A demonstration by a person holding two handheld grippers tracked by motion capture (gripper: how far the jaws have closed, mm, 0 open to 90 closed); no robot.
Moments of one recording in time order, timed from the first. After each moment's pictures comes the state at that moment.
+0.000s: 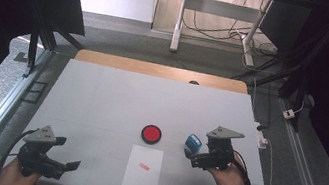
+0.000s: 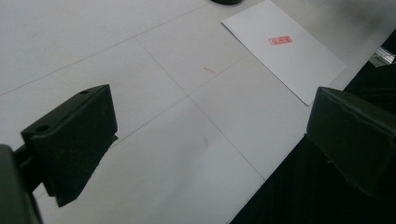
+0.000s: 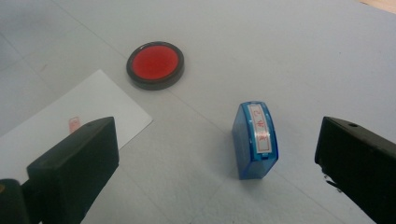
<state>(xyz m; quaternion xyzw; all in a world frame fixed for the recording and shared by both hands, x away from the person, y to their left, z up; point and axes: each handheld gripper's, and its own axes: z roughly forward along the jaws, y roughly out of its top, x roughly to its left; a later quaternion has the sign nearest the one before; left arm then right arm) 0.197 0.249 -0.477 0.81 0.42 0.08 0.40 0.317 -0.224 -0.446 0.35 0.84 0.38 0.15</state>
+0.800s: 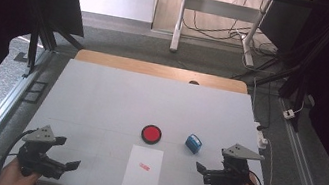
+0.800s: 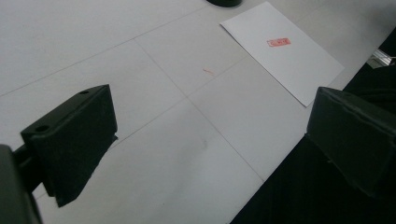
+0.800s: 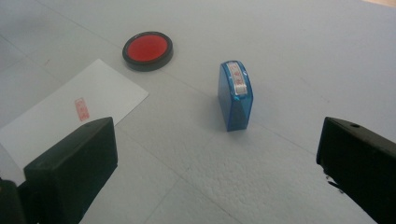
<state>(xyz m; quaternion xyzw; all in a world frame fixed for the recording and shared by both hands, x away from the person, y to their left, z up) 0.198 0.250 -0.477 0.81 0.42 0.08 0.41 0.274 -0.262 -0.443 0.39 0.82 0.39 0.17</state>
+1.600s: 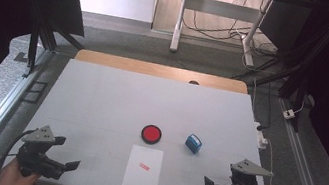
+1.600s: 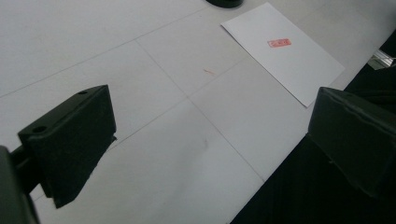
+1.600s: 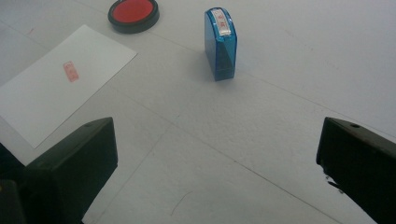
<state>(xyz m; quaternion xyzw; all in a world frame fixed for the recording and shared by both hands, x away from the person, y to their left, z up) 0.197 0.250 -0.477 0.81 0.42 0.08 0.41 0.246 -0.288 -0.455 0.42 0.81 0.37 0.17</state>
